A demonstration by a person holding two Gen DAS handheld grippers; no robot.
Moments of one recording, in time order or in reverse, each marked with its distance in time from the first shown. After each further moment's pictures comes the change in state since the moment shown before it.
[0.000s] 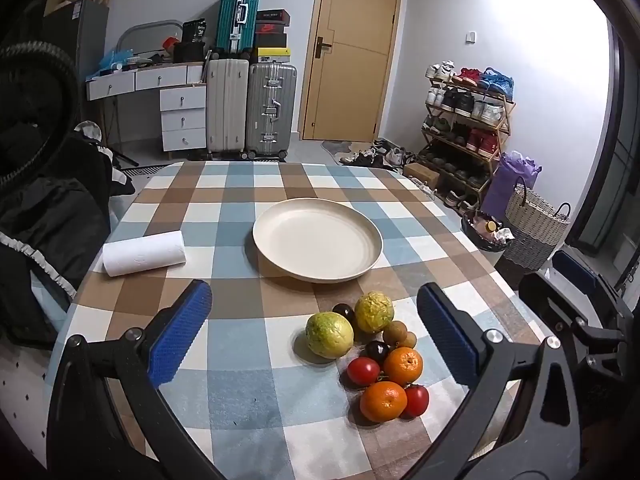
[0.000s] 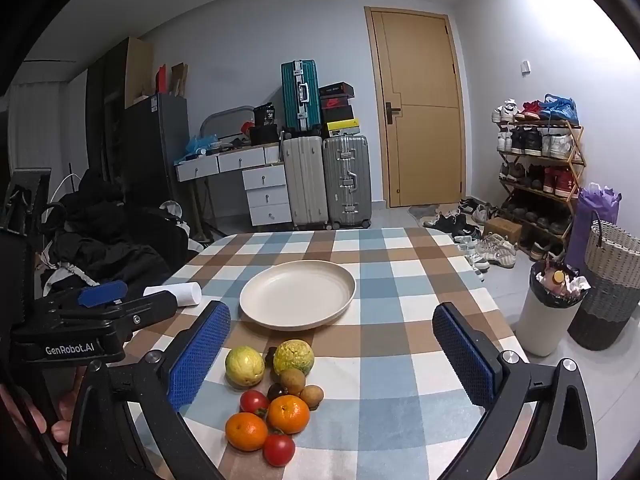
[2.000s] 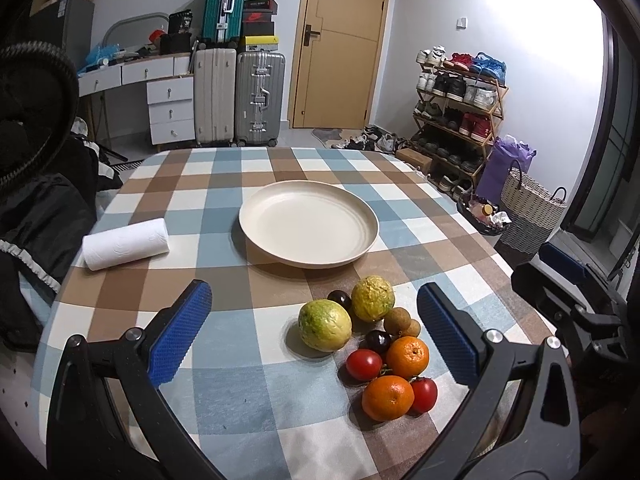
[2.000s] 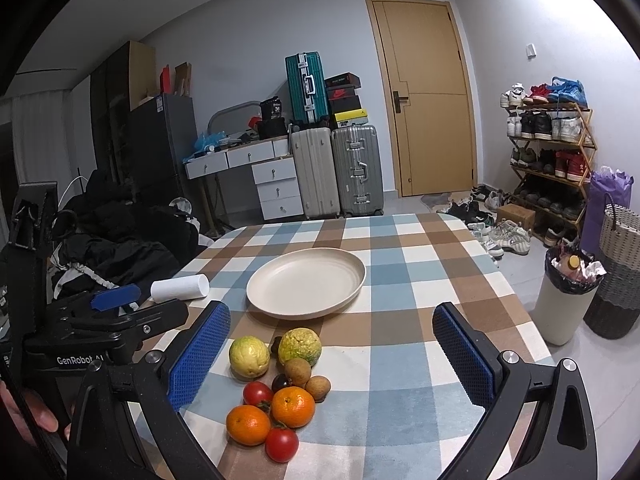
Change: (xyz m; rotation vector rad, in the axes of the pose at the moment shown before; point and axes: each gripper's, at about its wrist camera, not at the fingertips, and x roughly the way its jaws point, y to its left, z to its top) left arm 0.016 -0.014 -0.017 0.031 0.040 -0.028; right arm 0.015 -0.008 -0.011 0.037 0.027 0.056
